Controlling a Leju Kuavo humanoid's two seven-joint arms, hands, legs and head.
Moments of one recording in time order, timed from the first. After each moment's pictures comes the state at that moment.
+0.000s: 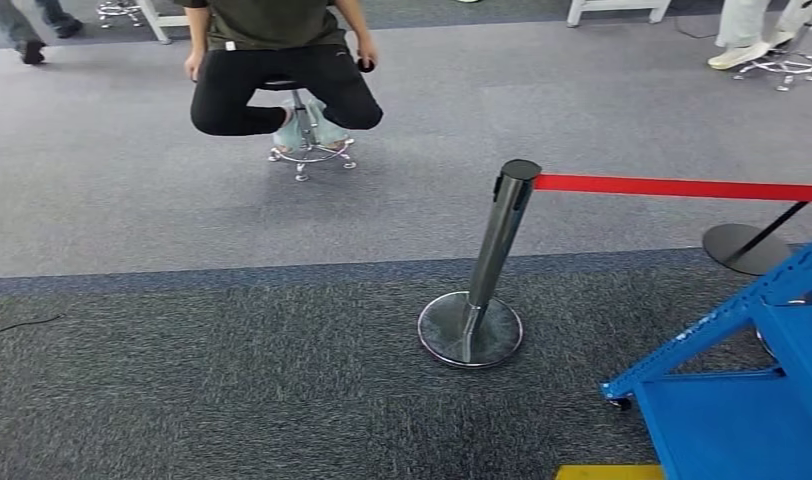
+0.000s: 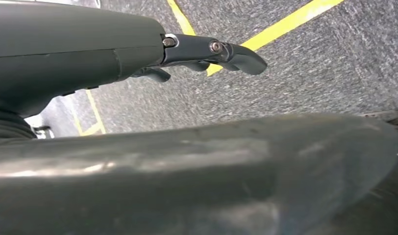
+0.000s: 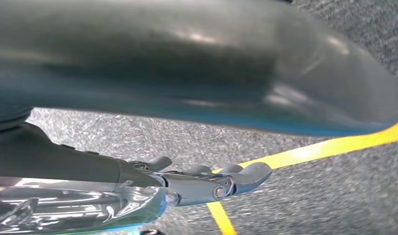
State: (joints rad) left arm -0.04 -0.18 1.05 -0.23 -1.33 0.02 0.11; right arm -0.06 0.23 -1.00 -0.22 0.93 -0.43 -0.12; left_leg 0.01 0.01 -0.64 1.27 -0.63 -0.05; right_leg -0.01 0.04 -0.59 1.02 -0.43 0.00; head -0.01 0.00
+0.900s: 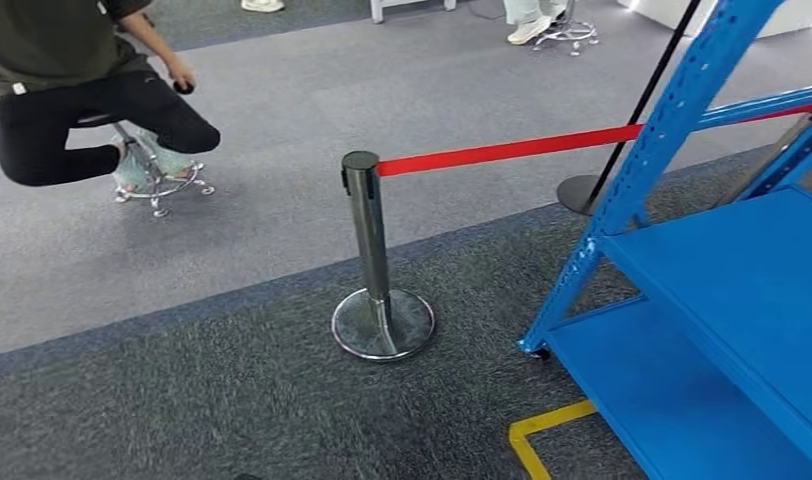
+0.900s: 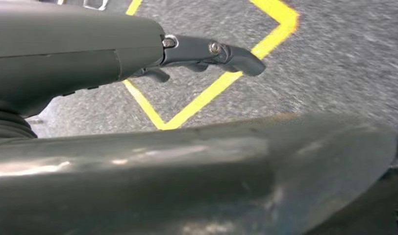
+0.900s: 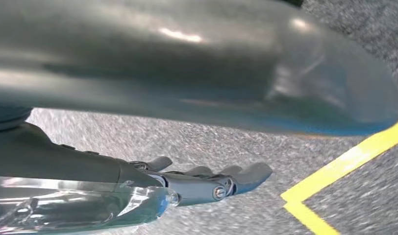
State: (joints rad) left arm -0.04 -0.18 1.07 -0.23 -1.33 0.13 -0.02; right arm -0.05 0.23 -1.03 -0.22 0.90 -0.42 -0.08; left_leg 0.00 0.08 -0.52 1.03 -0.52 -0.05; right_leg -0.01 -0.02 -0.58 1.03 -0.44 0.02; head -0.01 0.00
